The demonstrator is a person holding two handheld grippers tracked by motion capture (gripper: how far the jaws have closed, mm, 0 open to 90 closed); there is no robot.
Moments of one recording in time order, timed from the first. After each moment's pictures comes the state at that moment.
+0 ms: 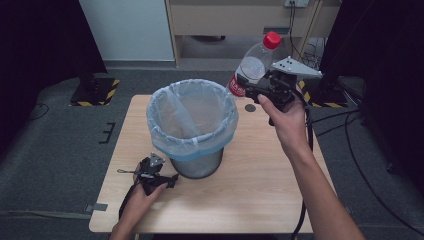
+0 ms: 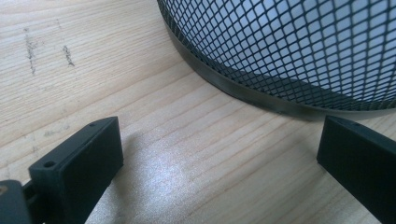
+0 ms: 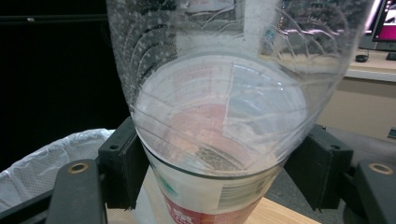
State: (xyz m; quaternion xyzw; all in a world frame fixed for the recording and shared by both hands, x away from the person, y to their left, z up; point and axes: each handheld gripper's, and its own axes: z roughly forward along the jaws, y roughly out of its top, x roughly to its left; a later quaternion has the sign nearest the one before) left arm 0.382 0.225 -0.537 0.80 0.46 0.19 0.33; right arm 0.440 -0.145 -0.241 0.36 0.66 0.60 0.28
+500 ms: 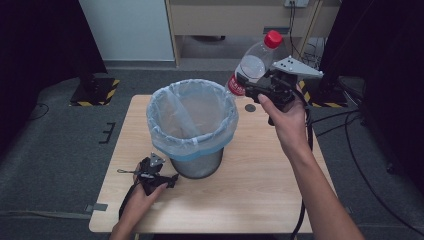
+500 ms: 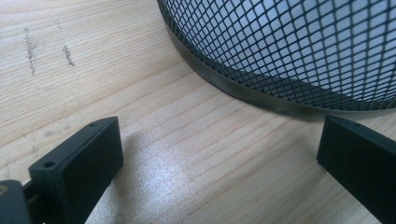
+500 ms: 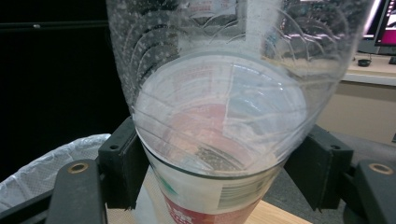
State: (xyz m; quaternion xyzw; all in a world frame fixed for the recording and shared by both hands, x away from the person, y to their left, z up) left arm 0.382 0.225 -0.537 0.80 0.46 0.19 0.33; right arm 0.438 -0.145 -0.238 0.35 0.66 0.60 0.28
